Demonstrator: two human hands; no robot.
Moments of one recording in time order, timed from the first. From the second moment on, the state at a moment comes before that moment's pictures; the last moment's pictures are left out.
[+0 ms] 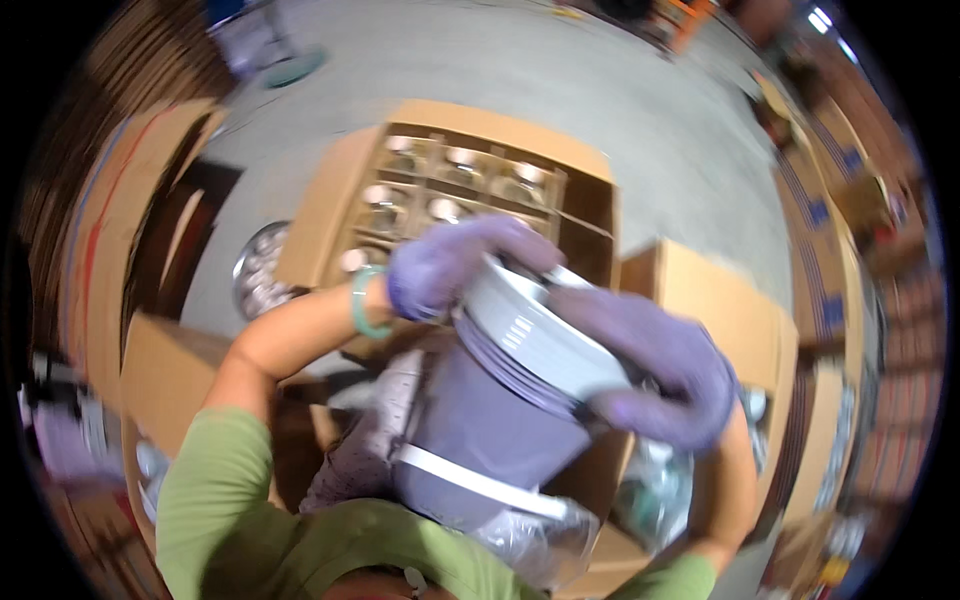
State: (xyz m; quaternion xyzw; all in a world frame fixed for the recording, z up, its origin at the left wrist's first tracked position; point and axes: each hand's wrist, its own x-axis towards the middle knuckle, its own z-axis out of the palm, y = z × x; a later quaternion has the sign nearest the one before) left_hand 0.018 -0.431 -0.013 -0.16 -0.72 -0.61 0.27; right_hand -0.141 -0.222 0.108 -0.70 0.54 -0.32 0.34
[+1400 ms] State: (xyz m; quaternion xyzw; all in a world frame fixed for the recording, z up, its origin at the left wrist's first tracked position) left_hand -0.013 -0.406 -0.026 0.02 -0.61 -0.79 0.08; right_hand -0.162 -0.190 0.008 -0.64 0.53 -0.54 0.13
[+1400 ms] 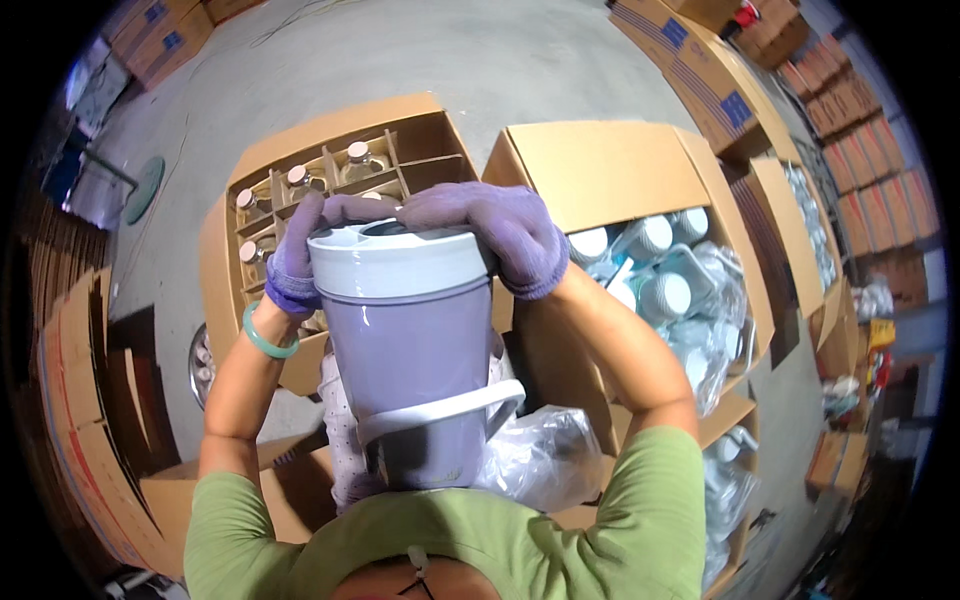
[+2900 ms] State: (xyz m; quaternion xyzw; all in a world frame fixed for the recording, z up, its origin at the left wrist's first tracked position) left_hand -0.009 -0.400 0.005 0.02 -0.50 -0.87 -0.01; right_hand -0.165 -0.211 -0.007 -0.67 0.42 -0.61 0.03
